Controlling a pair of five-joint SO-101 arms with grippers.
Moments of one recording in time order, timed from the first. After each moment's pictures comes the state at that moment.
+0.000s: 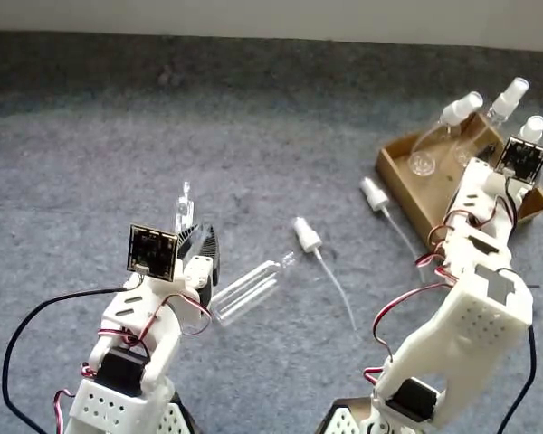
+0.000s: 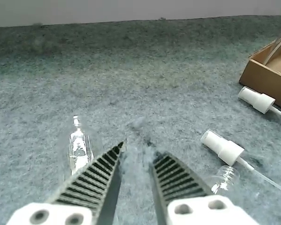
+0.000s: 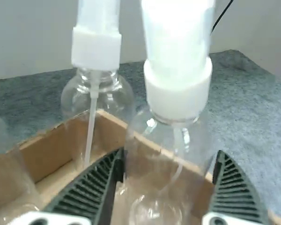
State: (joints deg) left arm 12.9 -103.8 95.9 38.3 10.2; right arm 25.3 29.2 25.3 -34.9 5.8
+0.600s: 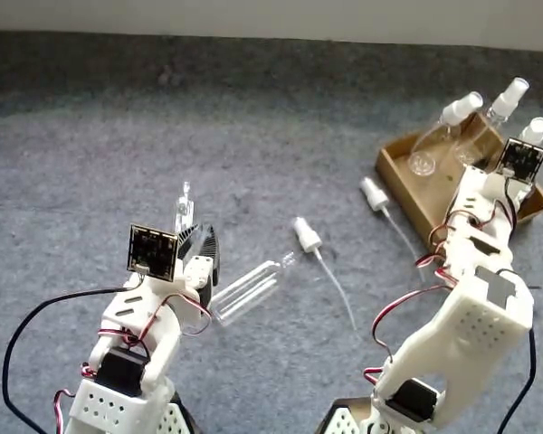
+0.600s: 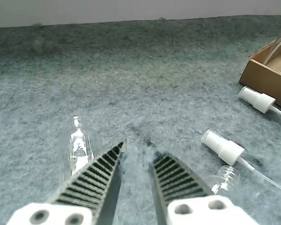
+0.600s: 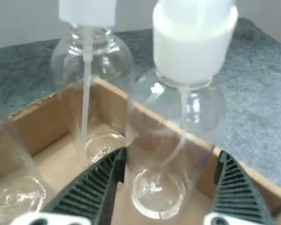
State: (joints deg) left arm 12.9 -103.8 95.9 38.3 10.1; right arm 25.3 26.2 25.9 -25.4 5.8
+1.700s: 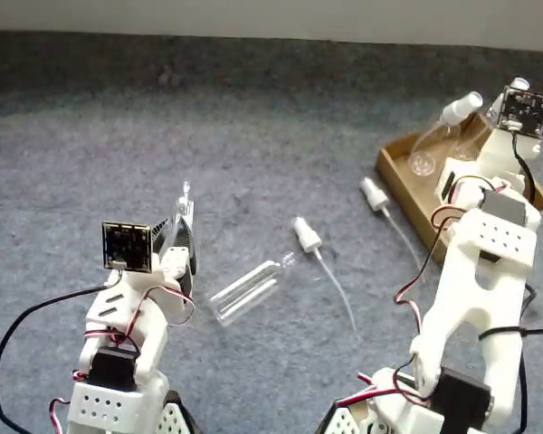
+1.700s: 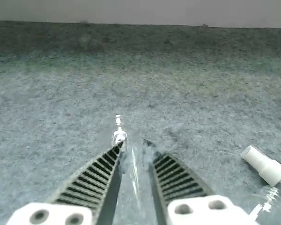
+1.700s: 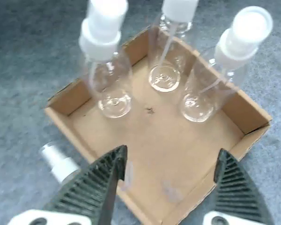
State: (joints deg) left arm 3.7 -103.8 95.6 38.3 10.1; right arm 16.1 -19.6 26.0 44.8 5.9
